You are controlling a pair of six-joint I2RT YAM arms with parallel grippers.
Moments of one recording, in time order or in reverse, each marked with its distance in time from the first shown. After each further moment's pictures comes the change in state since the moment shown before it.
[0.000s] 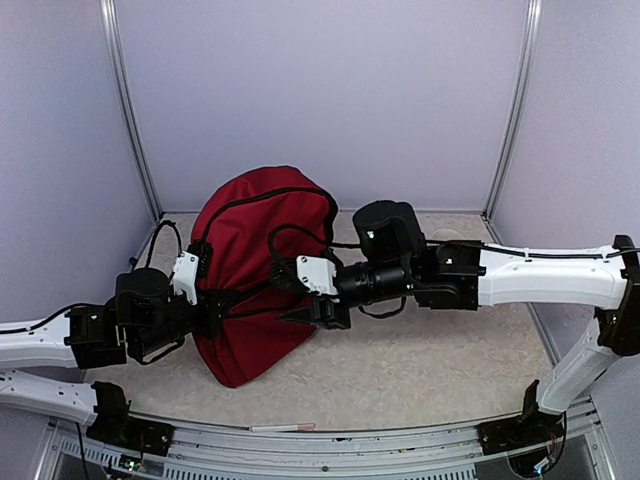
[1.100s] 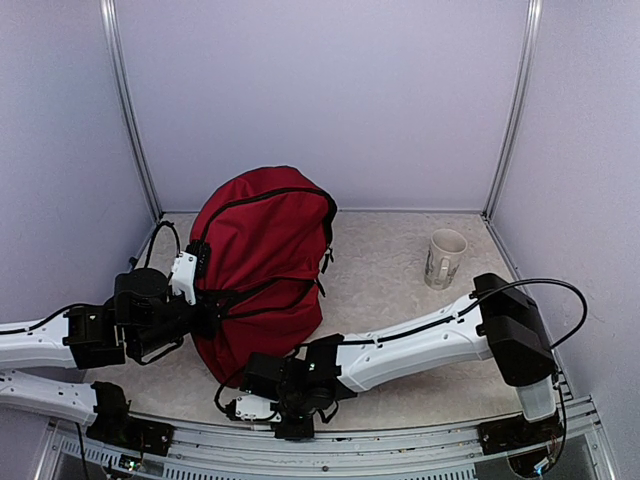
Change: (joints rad) left arm 0.000 -0.010 0.000 -0.015 0.000 -0.019; right arm 0.306 0.606 0.311 -0.531 0.291 0.391
